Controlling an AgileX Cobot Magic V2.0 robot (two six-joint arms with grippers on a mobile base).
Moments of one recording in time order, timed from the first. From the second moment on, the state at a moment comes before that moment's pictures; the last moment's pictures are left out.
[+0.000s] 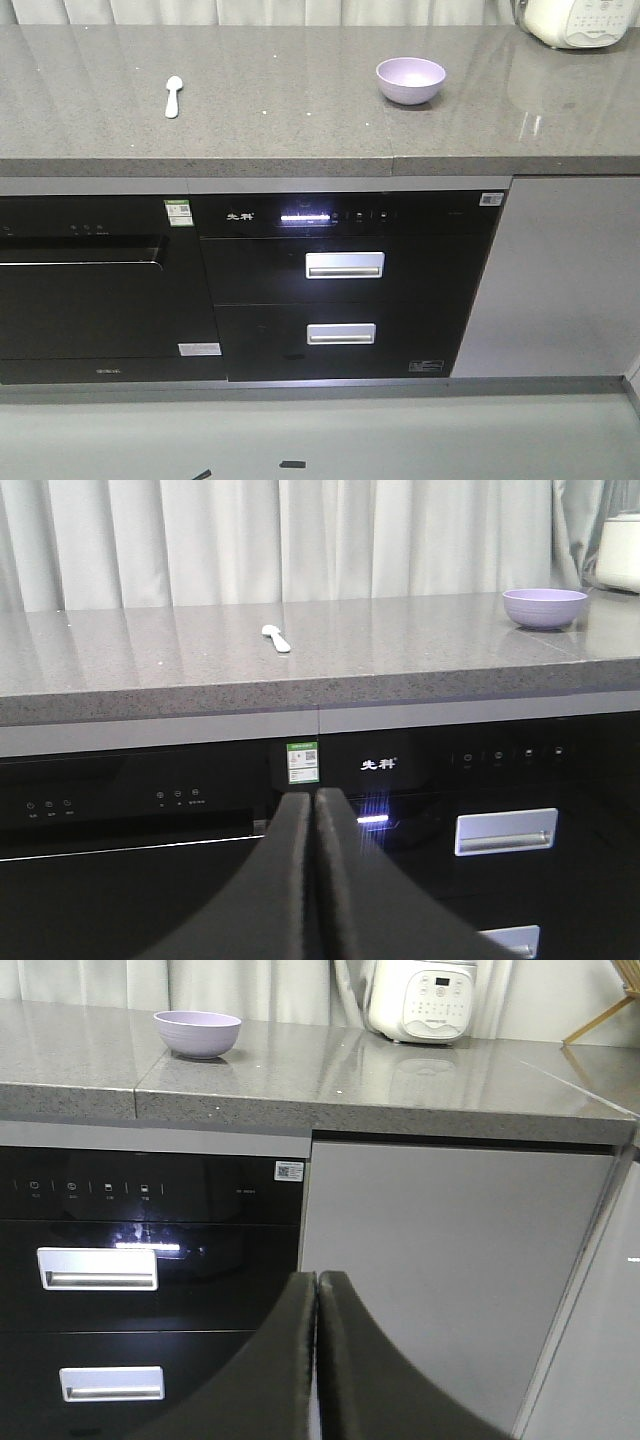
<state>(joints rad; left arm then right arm) -0.07 -0.01 0.03 0.12 0.11 -0.19 -0.12 -0.01 0.03 -0.11 0.19 -0.05</state>
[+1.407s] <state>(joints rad) -0.07 -0.01 0.03 0.12 0.11 -0.19 -0.12 -0.01 0.03 -0.11 0.19 -0.05</state>
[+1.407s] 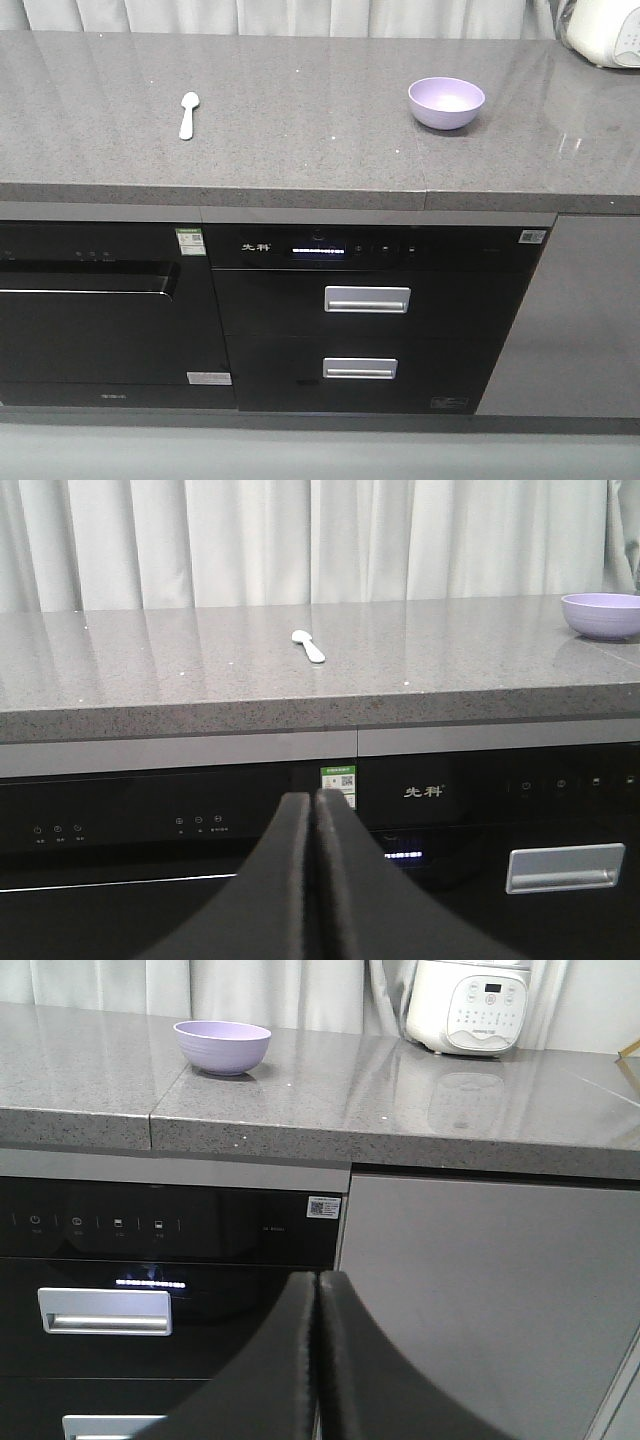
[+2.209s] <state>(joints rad) -0.07 -0.01 0.03 0.12 0.11 -0.19 -0.12 -0.01 0.03 -0.11 0.19 -0.05</state>
